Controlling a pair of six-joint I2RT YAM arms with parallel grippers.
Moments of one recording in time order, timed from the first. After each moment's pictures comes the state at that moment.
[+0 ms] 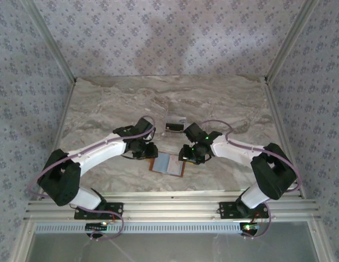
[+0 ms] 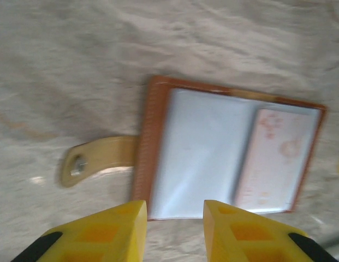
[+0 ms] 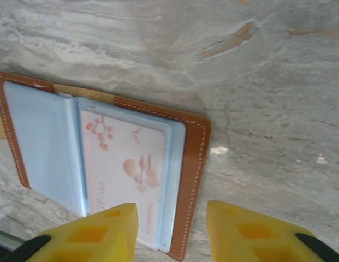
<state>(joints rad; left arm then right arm) -0.72 1.46 0.95 -0.68 0.18 -0.73 0.72 1.53 0.88 -0.55 -0.25 0.85</state>
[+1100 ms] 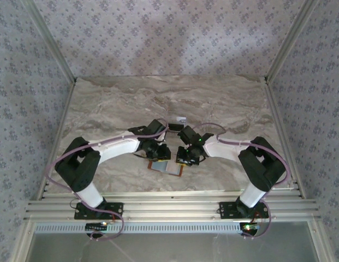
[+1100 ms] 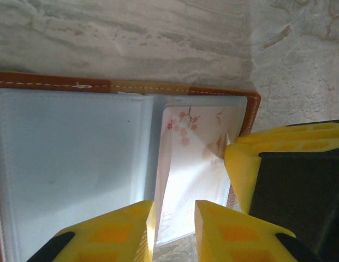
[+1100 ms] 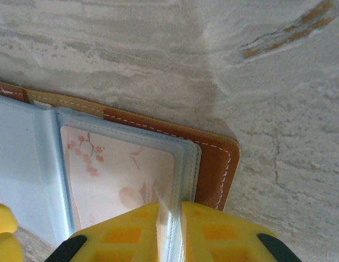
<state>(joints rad) -0.78 1.66 1.01 -0.54 0.35 -0.77 0.75 1.65 0.88 -0.45 -0.25 0.91</state>
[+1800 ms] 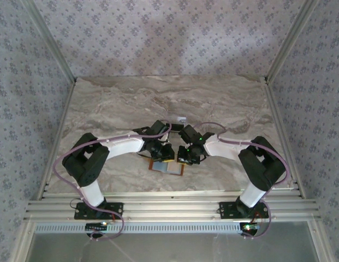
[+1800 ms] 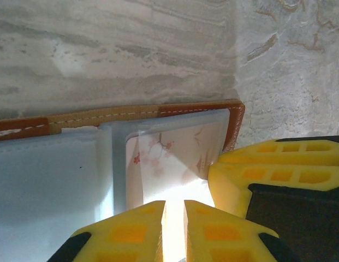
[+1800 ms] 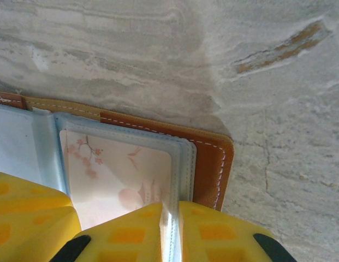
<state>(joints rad) -0.79 1.74 1.01 -0.43 0.42 -0.82 0.74 1.66 0.89 -0.46 -0.26 0.87</state>
